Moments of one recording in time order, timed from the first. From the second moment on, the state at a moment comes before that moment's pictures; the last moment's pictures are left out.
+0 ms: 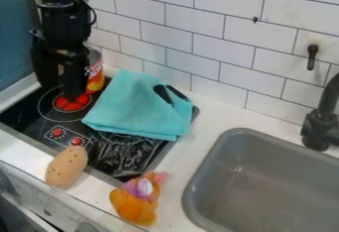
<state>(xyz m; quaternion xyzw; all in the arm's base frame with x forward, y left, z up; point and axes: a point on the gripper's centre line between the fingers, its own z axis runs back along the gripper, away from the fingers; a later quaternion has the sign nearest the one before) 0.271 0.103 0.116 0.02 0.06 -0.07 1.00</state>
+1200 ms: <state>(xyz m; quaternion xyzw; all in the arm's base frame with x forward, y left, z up) 0.234 -0.044 0.082 -0.01 0.11 -0.18 0.98</state>
